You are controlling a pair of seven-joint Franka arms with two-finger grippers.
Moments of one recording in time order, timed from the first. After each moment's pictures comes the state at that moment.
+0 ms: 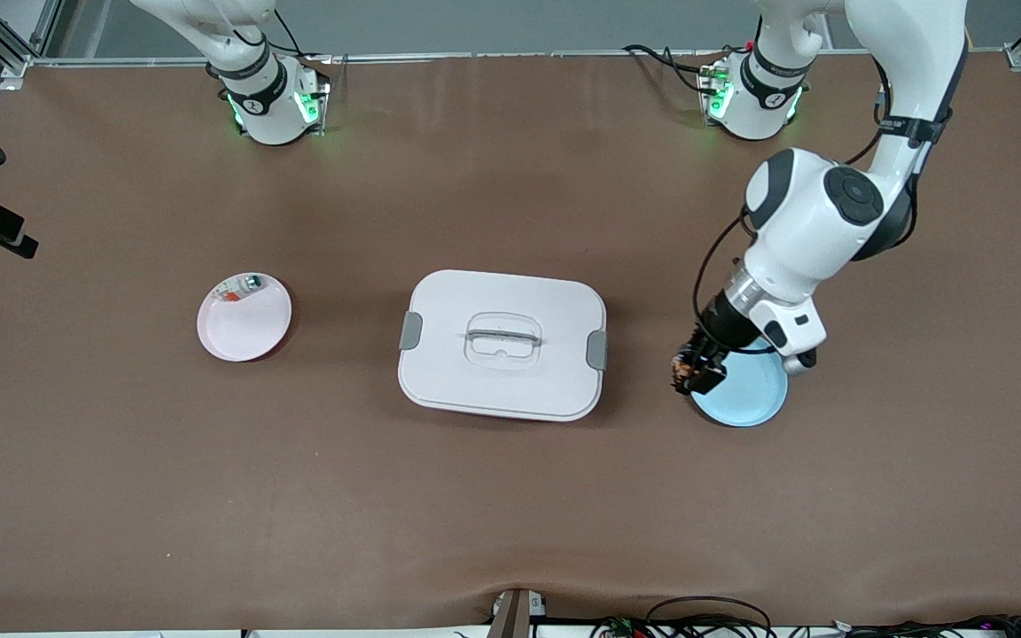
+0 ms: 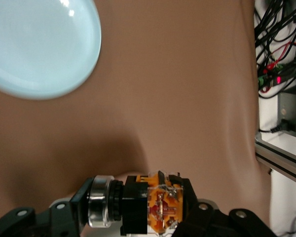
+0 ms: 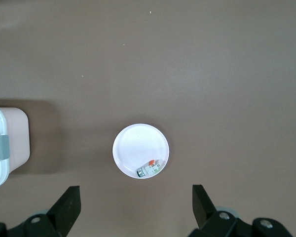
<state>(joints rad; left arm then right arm) -0.09 0.27 -0.33 -1.95 -0.16 2.59 -1.54 -0.18 0.07 0.08 -1.43 0.03 1.51 0.00</state>
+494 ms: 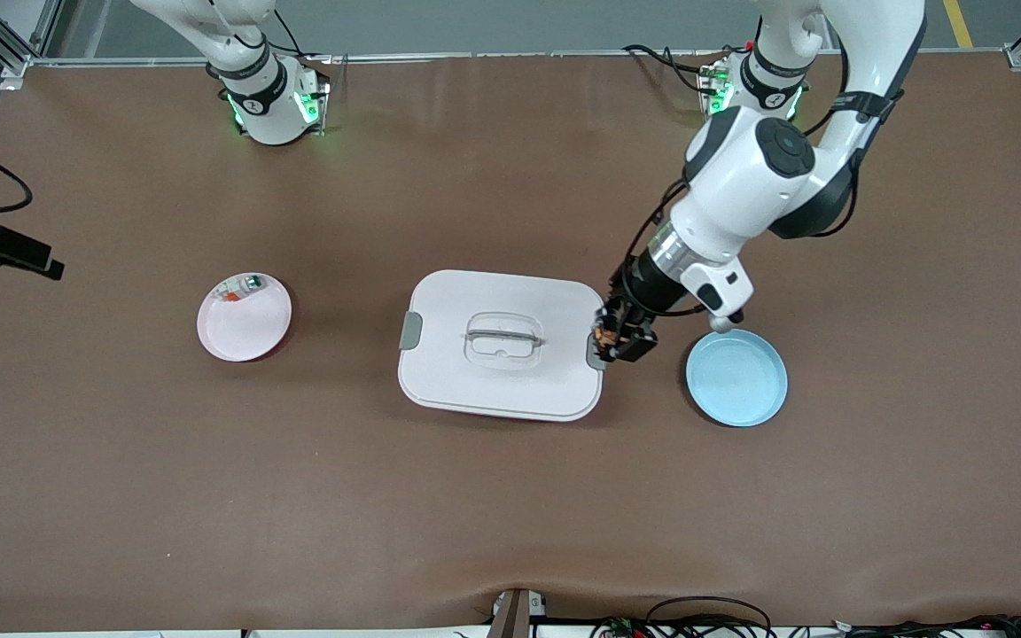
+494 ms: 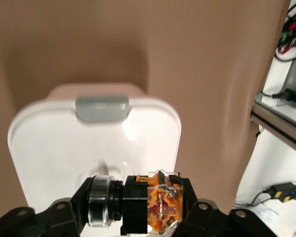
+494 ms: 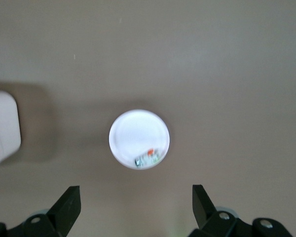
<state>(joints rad) -0.11 0.28 -0.49 -1.85 -0.17 2.56 -1.94 -0.18 0.13 0.09 -1.43 0.04 1.45 -0.02</state>
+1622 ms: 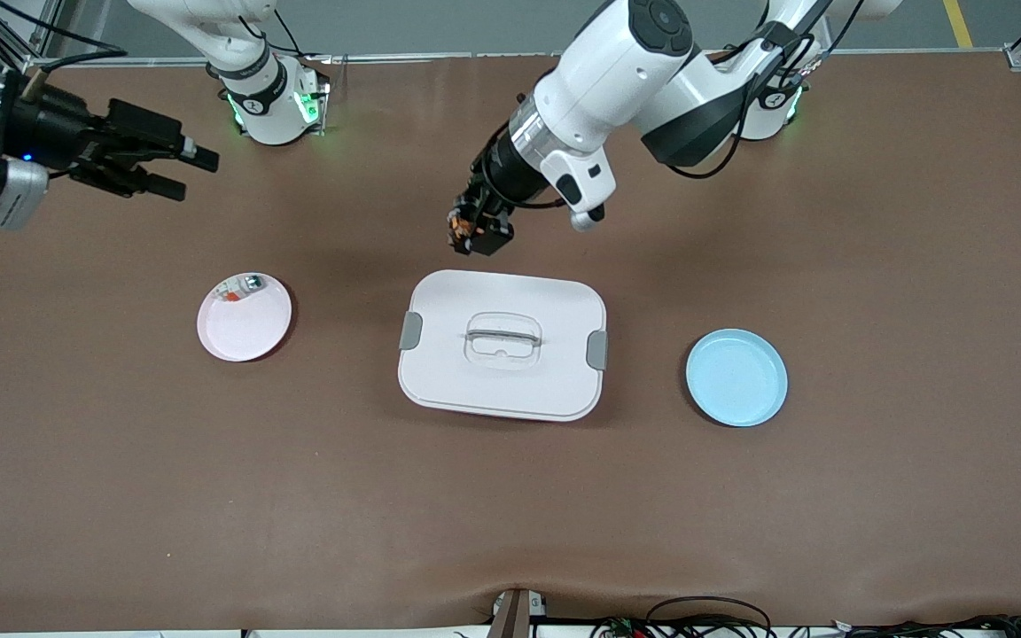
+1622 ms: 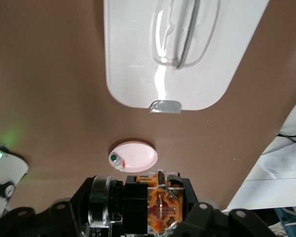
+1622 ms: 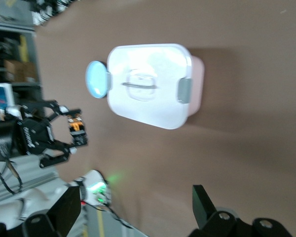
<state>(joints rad) -0.28 0.31 -0.62 -1.60 -0.26 2.36 -2.24 -0.11 -0.18 0.11 -1.84 0.77 1.59 -0.01</state>
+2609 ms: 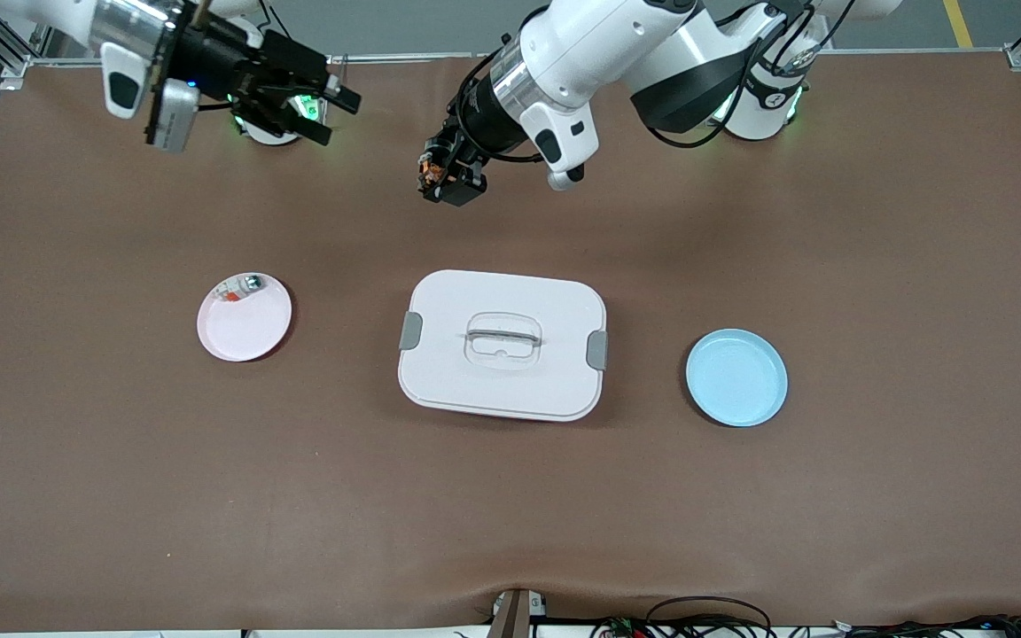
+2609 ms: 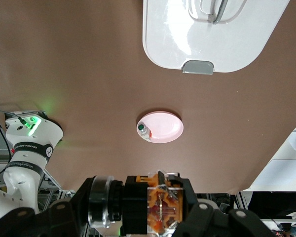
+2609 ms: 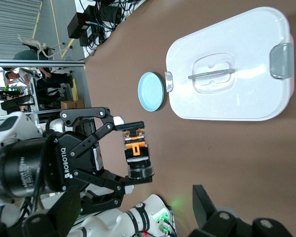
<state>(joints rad) -0.29 0.31 -0.65 -1.49 -0.34 2.24 -2.24 0.25 -0.37 0.14 -2.11 0.94 2.07 0.27</state>
